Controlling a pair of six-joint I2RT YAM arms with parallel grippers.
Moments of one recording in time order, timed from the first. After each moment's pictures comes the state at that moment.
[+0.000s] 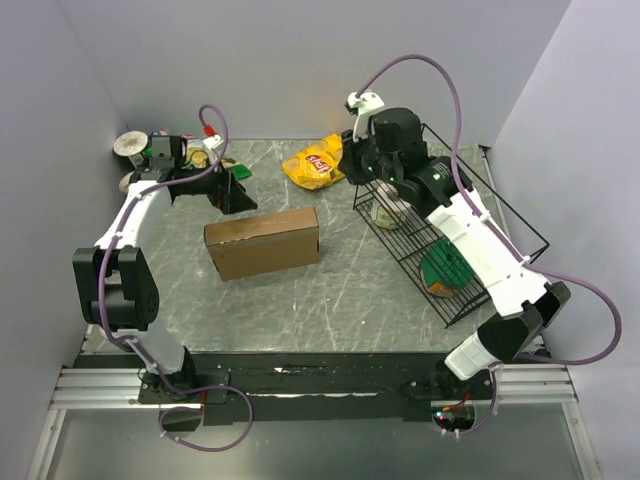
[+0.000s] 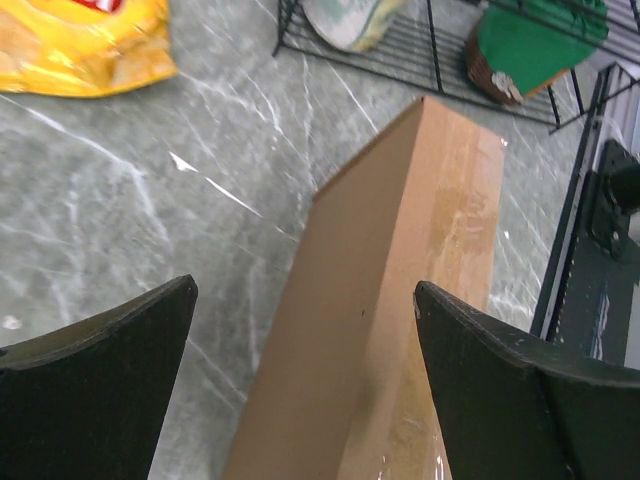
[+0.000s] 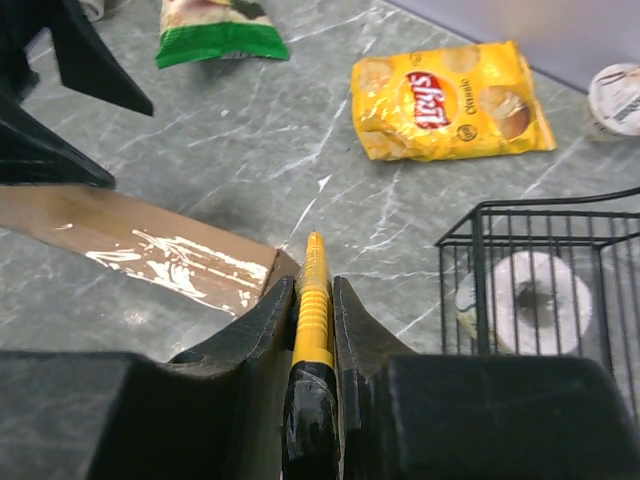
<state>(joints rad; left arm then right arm) 0.02 1.68 1.43 -0.56 1.07 0.37 0.61 1.53 1.82 -0.72 0.04 0.07</state>
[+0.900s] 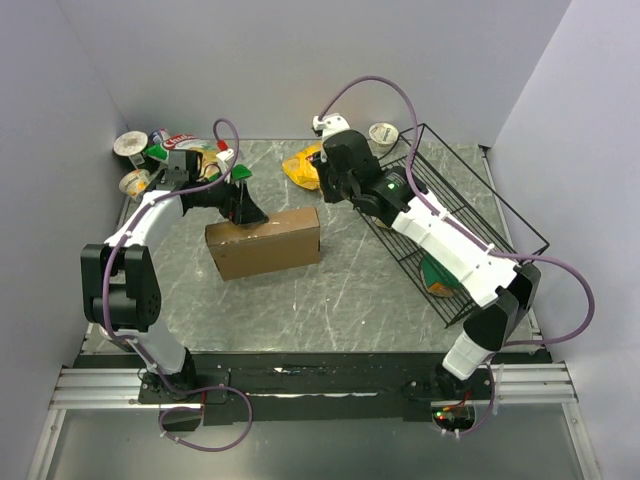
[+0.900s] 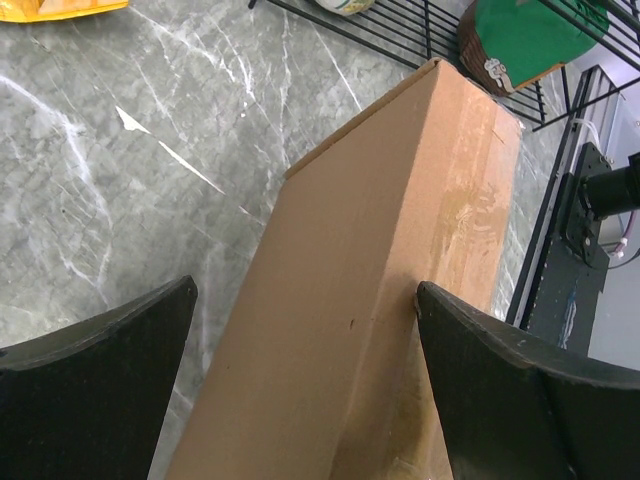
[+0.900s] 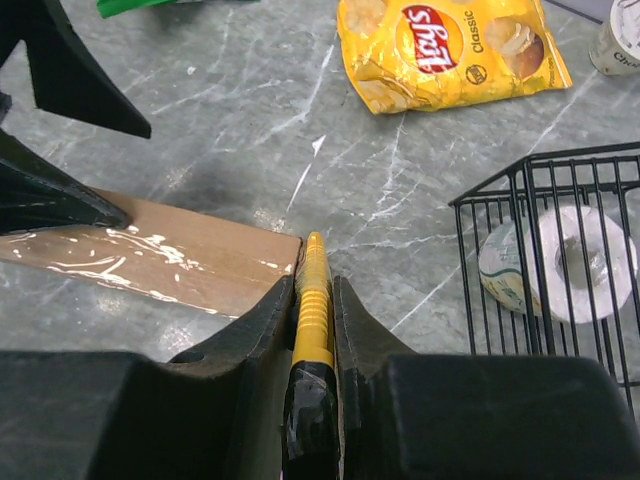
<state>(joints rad) -0.05 1.69 1.30 -0.46 1.02 0.26 0.77 1.63 1.79 -0.73 0.29 0.17</state>
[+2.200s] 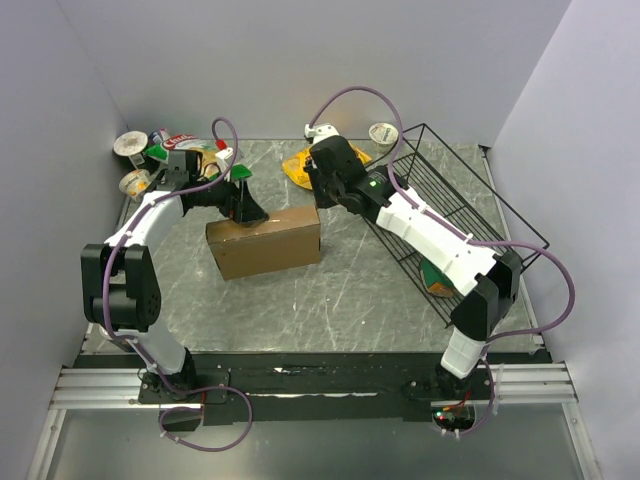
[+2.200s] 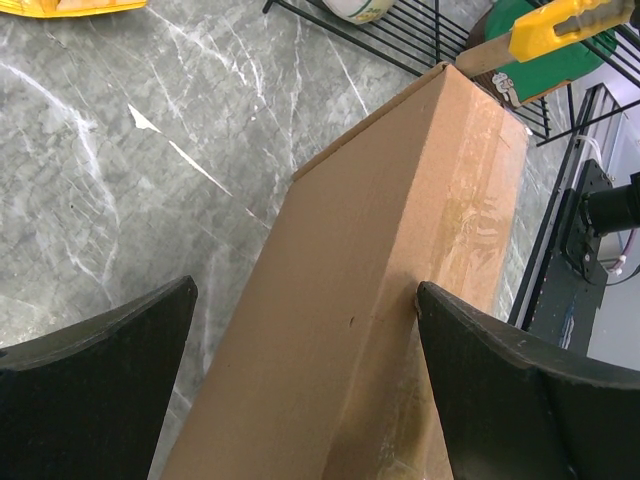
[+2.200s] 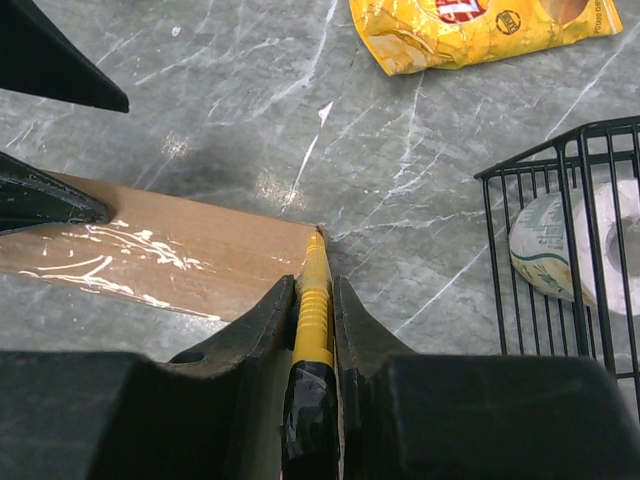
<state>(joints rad) -0.05 1.69 1.29 -0.42 1.00 0.19 0.77 1.72 1.80 -0.75 0.29 0.23</state>
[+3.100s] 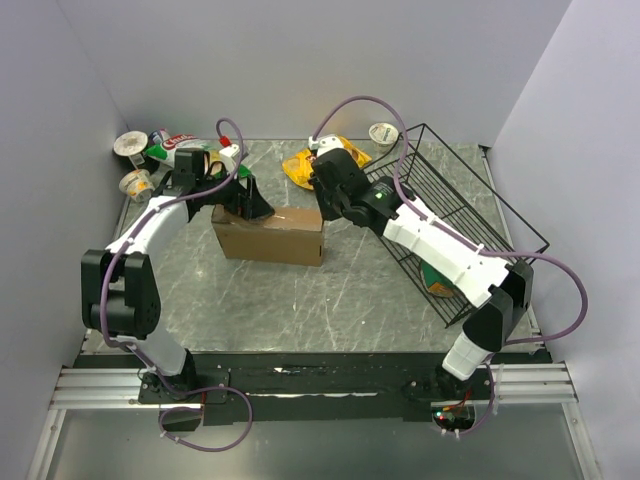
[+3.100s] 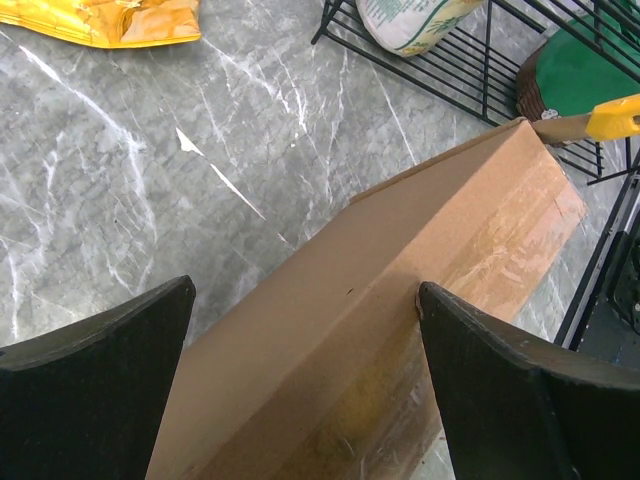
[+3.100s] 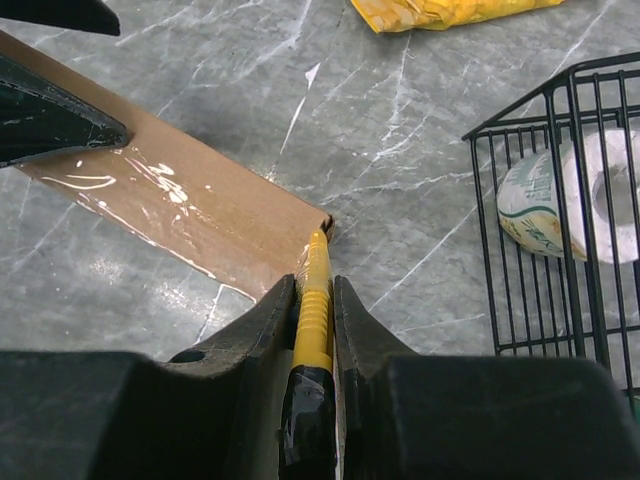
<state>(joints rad) -0.11 1.64 1.24 -0.28 0.84 0.08 0.82 1.64 1.71 -0.80 0.34 0.25</state>
